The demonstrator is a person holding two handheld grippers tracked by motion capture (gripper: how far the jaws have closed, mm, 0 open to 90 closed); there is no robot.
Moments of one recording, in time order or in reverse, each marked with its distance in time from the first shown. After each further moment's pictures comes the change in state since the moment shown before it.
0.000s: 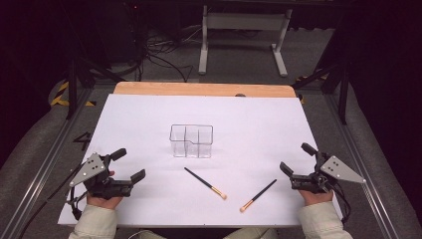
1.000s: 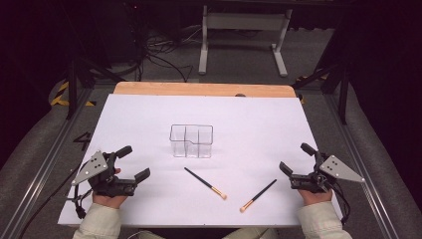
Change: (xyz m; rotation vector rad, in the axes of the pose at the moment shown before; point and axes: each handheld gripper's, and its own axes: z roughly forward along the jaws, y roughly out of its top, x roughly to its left) left arm -0.007 0.009 0.014 -0.057 -0.078 -0.011; right arm -0.001 -0.002 0.001 0.013 0.001 0.012
